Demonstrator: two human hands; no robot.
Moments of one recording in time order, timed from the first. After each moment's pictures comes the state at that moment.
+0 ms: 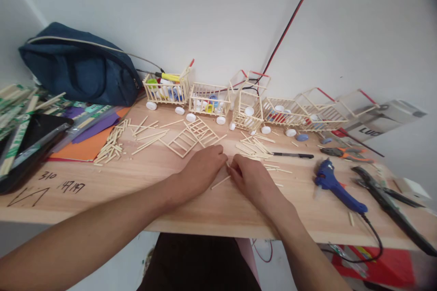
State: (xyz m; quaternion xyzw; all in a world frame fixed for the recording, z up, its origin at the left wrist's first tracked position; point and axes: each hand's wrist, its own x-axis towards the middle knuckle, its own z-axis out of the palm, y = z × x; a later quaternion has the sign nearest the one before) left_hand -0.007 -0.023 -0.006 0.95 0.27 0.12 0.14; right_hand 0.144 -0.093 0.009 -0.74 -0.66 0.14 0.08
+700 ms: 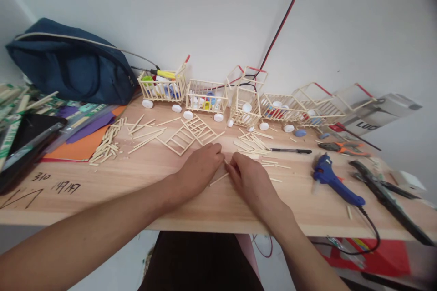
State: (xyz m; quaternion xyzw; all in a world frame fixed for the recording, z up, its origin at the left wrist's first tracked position) left_hand -0.007 -0.027 -0.008 0.95 0.26 0.11 0.11; right_hand 0.140 -0.103 0.000 -0.74 -0.65 0.10 0.13
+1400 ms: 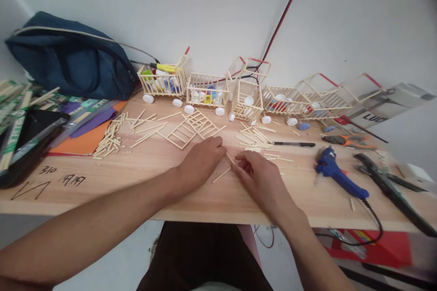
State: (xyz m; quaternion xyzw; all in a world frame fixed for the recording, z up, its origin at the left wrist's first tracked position) left_hand -0.007 -0.027 -0.006 0.95 0.27 0.11 0.10; right_hand 0.155 -0.126 -0.004 -0.70 -0.65 0.14 0.25
